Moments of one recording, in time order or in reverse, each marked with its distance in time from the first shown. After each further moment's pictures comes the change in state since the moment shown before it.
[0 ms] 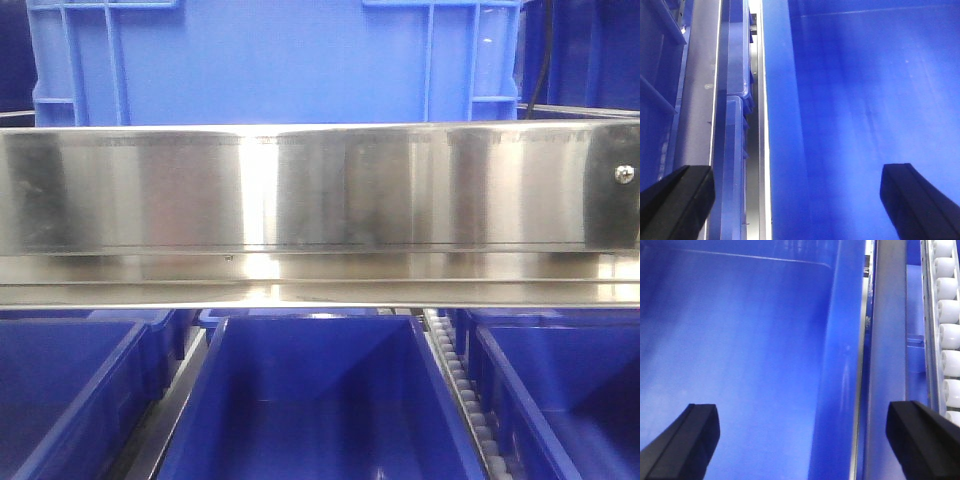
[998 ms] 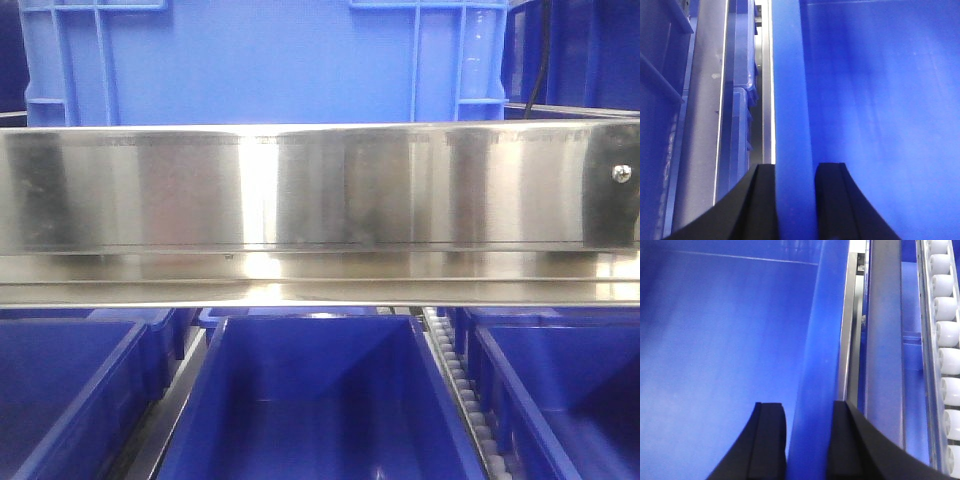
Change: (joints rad) left arm 0.002 0.000 0.000 -0.002 0.029 -0.007; right arm -0.005 0.021 -0.020 0.000 0.006 0.008
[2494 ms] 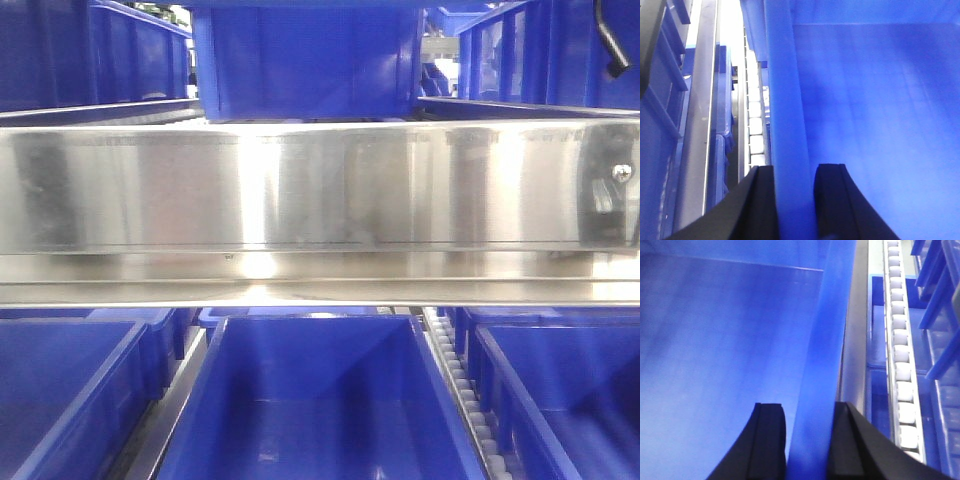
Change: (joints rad) left arm -0.064 -0.173 -0.119 -0.015 0.063 -0.010; right arm 0.010 -0.260 0.000 -0.019 0.083 -0.007
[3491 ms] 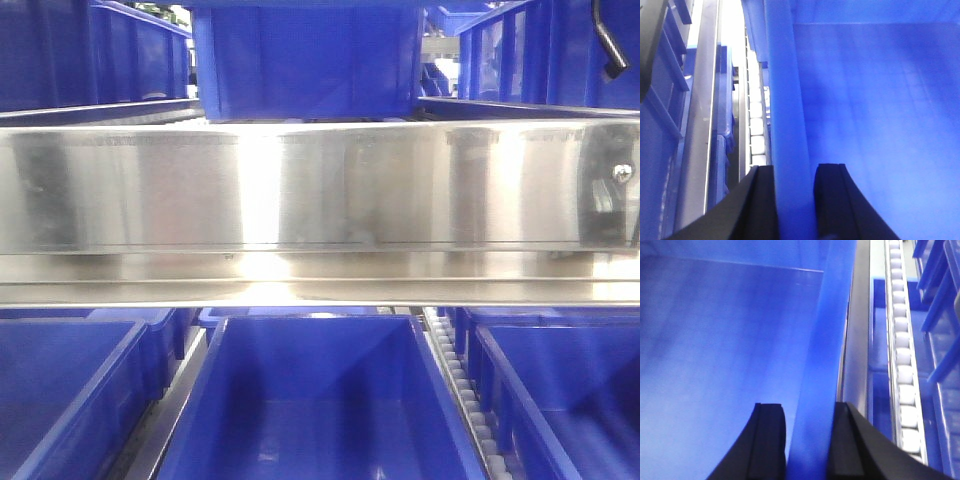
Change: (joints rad) left arm 0.000 0.000 0.000 0.002 -0.004 0.000; right arm 0.000 0.000 0.000 0.000 -0.020 0.000
